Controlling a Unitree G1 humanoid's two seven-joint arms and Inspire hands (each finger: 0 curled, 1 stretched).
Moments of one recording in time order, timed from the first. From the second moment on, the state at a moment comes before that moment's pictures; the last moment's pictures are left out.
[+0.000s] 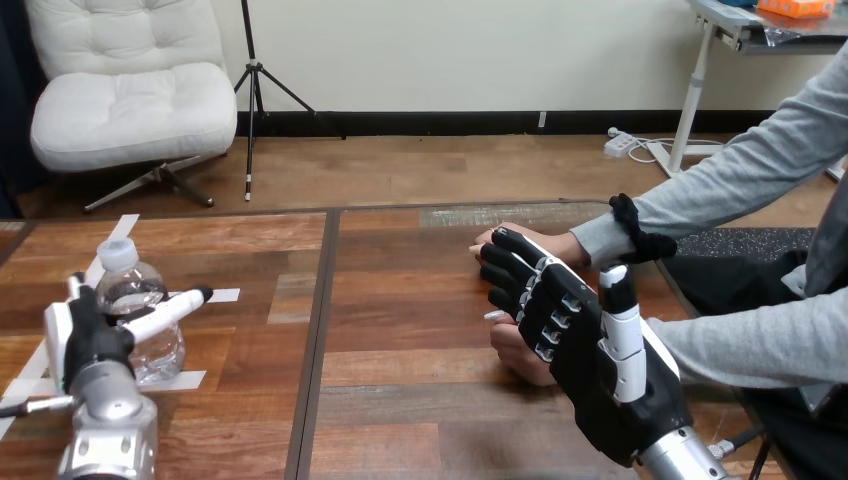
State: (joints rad) left arm -0.48 0.32 0.22 0.92 0.08 0.08 0.29; right arm 0.10 -0.12 0.00 0.06 0.35 -0.17 0.55
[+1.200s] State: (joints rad) left arm -0.50 0.31 0.22 0.89 0.05 0.13 0.39; right arm 0.12 -0.12 0.00 0.05 0.35 -0.16 0.54
